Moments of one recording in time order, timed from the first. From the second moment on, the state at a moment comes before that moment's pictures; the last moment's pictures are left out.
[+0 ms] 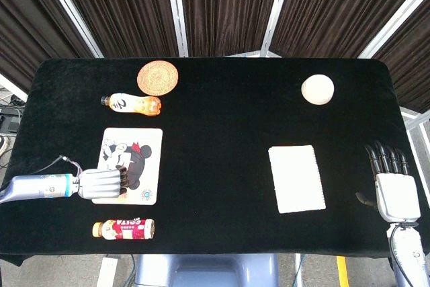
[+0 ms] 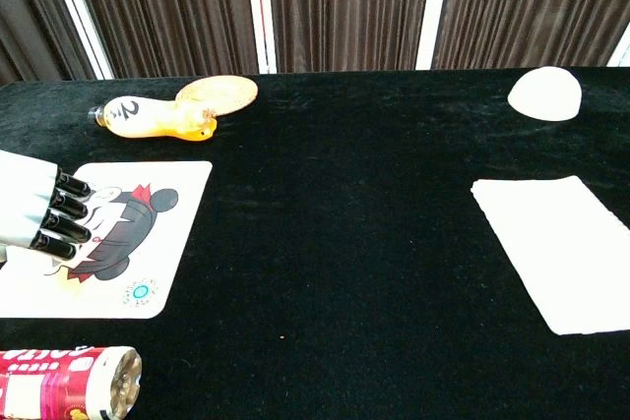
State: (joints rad) left arm -0.82 -1.54 0.47 -0.33 2.26 1.54 -0.19; right arm 0.16 -1.15 0.09 -1.71 -1.35 1.48 -0.33
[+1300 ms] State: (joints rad) left arm -0.80 -1.54 0.36 -0.35 2.01 1.62 -0.18; right arm 0.14 -1.13 0.10 -1.73 -1.38 1.47 -0.30
